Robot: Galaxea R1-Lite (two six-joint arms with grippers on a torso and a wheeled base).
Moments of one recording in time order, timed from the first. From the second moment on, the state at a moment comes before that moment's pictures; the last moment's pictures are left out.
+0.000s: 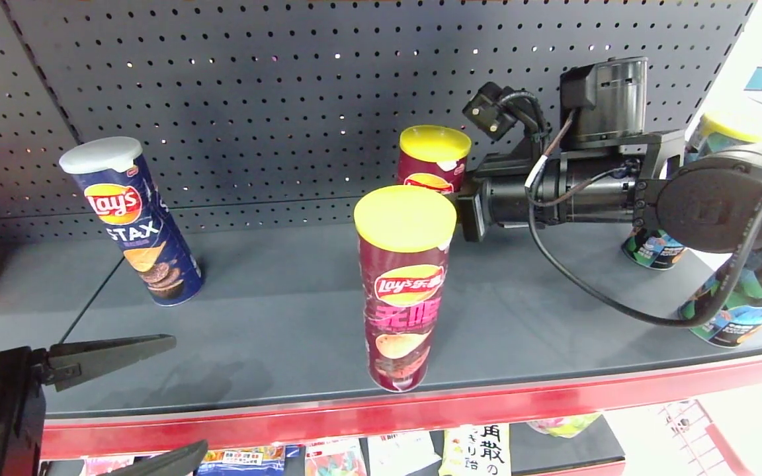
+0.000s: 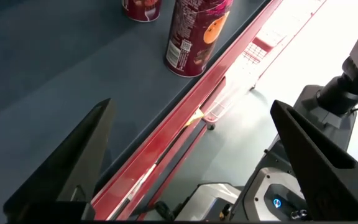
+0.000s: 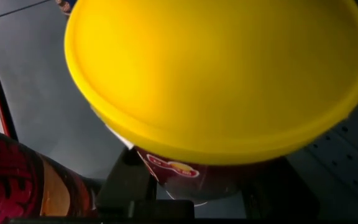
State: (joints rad) left arm -0.44 0.94 -0.50 -0.16 -0.47 0.01; right arm 0.54 1.85 -1.41 -0.14 0.43 -0.27
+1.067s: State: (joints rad) left arm -0.44 0.95 -0.49 -0.16 -0.44 0.01; right arm 0.57 1.76 -1.28 -0.13 0.36 -0.26
